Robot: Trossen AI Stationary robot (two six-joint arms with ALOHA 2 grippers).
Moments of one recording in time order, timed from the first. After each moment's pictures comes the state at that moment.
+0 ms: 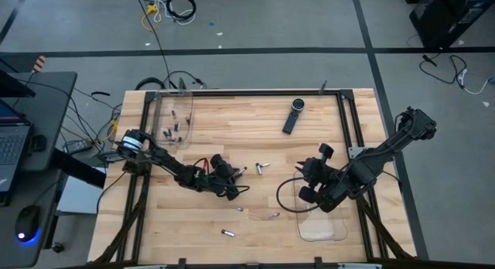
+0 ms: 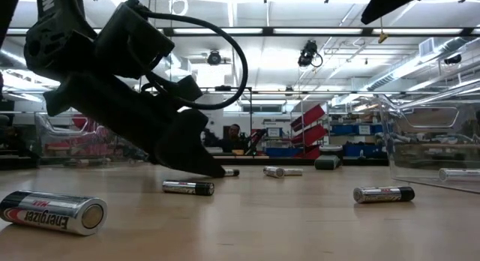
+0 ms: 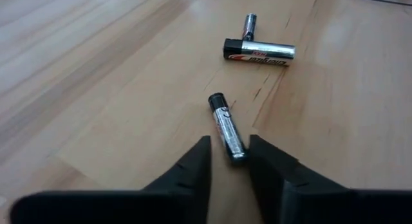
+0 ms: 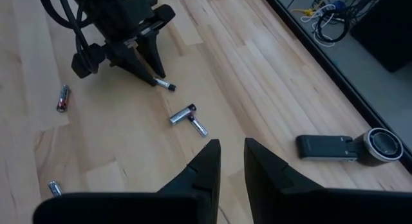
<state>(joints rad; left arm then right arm) -0.29 1.92 0.64 0.61 -0.64 -0.48 0.62 1.36 1.18 -1.05 0.80 0.86</state>
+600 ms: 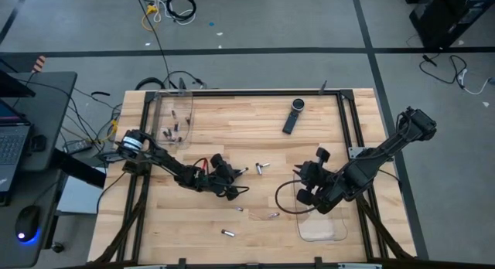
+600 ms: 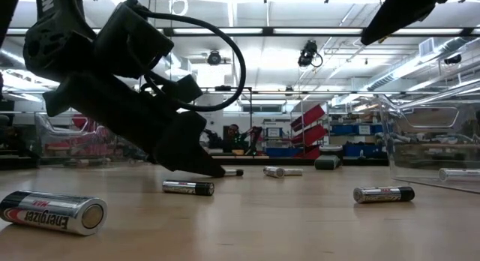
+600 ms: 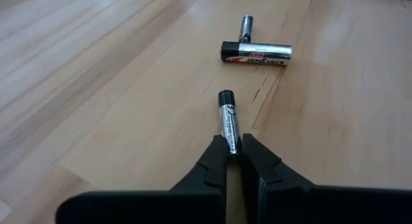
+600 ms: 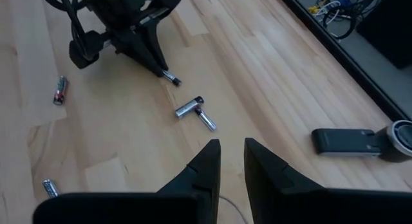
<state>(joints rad) -0.29 1.92 0.64 0.64 -0.64 -0.42 0.62 1.36 1.06 -0.91 0.80 0.86</state>
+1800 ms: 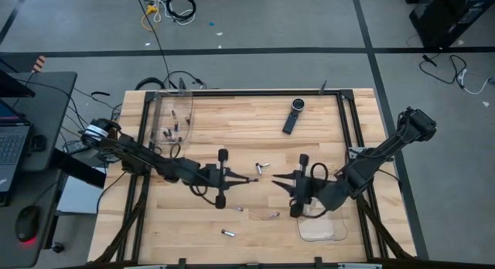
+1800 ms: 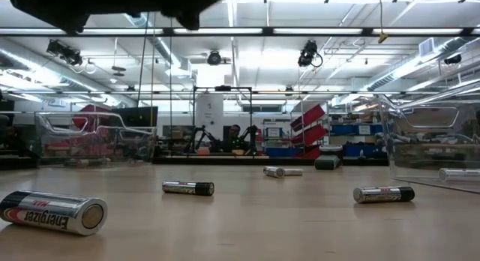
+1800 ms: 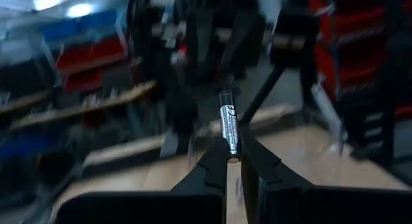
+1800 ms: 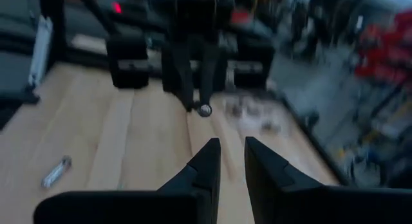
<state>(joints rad) -0.33 1.53 0.64 0.99 -0.28 0.26 0.62 1.36 0.99 -0.06 0.85 0.03</state>
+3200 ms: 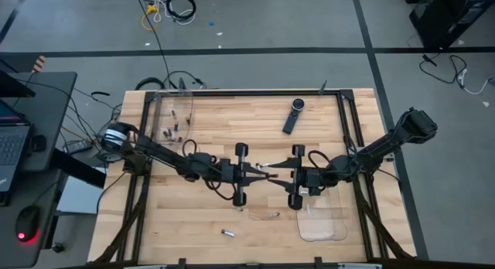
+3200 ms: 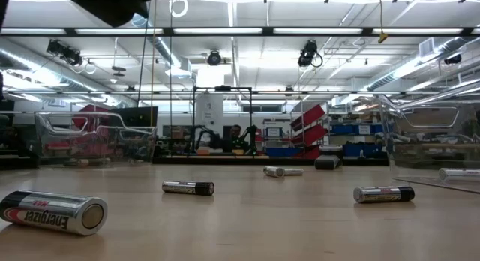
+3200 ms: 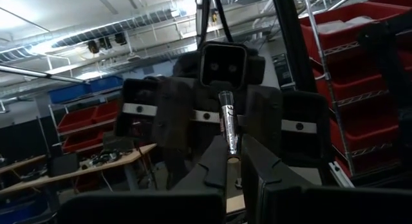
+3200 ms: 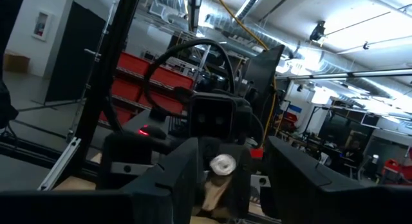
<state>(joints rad) -0.24 1.73 0.91 1.18 -0.12 0.31 0.45 1.36 0.68 0.96 0.44 -0.48</state>
